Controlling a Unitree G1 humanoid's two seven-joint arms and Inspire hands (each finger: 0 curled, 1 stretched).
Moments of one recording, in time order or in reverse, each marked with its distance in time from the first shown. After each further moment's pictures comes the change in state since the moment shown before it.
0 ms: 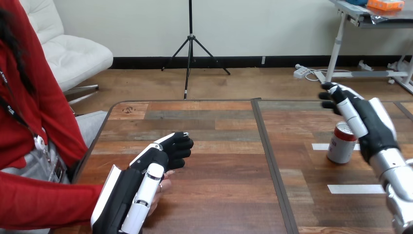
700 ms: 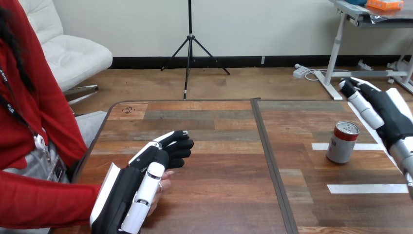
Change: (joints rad) left arm -0.005 -0.001 0.003 0.000 0.033 -0.016 0.026; right arm -0.080 -0.102 0.036 0.076 -0.114 0.041 -0.046
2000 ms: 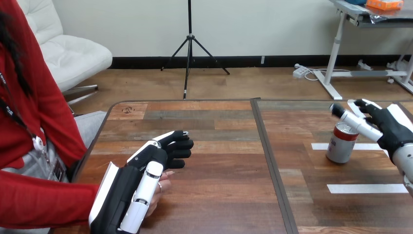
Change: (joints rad) left arm -0.003 0.003 0.001 0.003 -0.002 -0.011 0.006; right arm -0.041 -0.017 0.098 0.039 -0.146 0.243 -0.085
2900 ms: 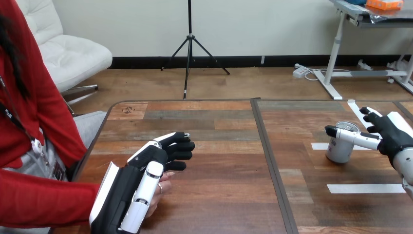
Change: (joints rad) left arm -0.008 0.003 0.000 0.015 0.000 -0.010 -0.001; right arm -0.002 0.001 0.037 0.002 -0.017 0.075 -0.008
